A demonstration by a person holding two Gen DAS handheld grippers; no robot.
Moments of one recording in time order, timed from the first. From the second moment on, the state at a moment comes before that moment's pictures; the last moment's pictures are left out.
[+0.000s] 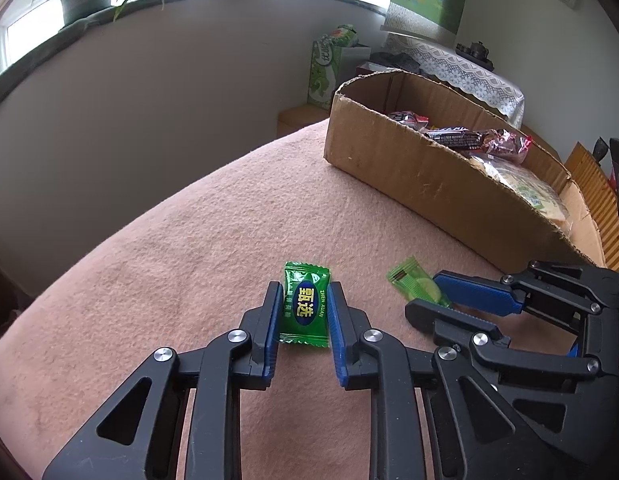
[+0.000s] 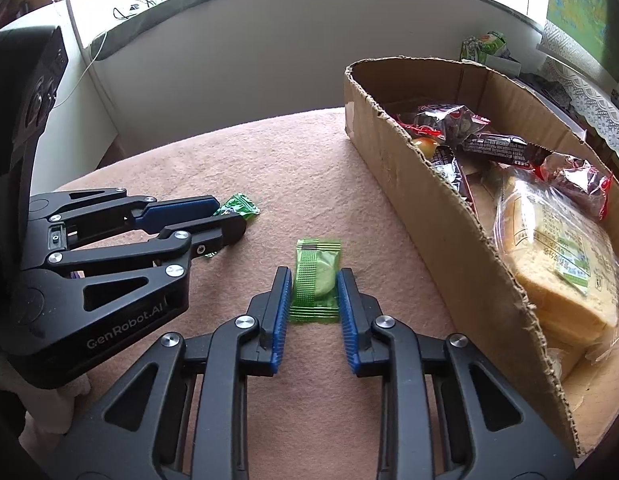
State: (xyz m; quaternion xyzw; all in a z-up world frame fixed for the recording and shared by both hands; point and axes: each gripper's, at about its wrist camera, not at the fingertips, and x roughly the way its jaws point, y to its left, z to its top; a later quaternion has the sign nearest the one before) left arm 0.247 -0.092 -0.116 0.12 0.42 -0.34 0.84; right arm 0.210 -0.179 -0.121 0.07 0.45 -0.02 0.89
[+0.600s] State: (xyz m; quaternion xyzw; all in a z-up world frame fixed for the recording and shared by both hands) left arm 0.226 -0.071 -0.101 0.11 0.41 -0.31 0.85; right arm 0.188 -0.192 -0.107 0.11 0.42 0.03 0.90
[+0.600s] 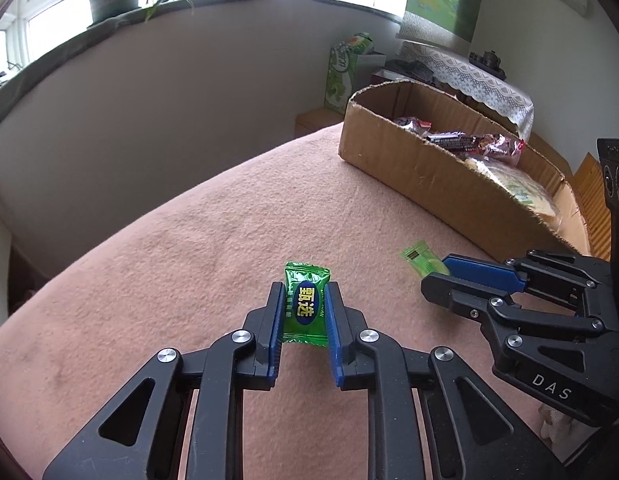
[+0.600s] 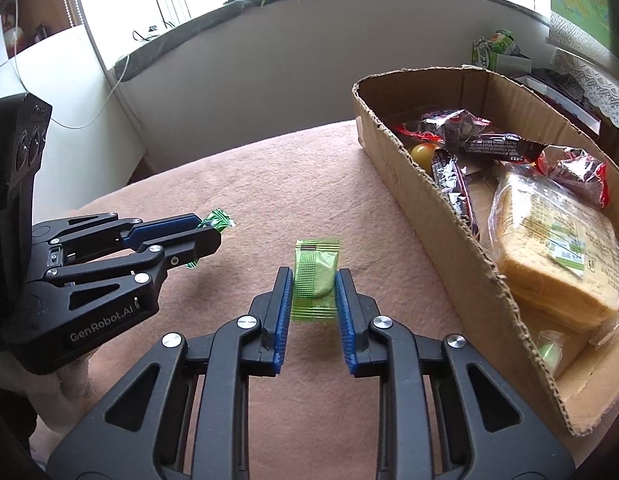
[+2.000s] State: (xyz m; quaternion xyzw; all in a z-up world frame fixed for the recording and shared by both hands) left arm 0.161 -0.235 -0.029 0.06 0.36 -0.35 0.86; right arm 0.124 -0.370 -0.023 0.10 0.35 0.00 0.93
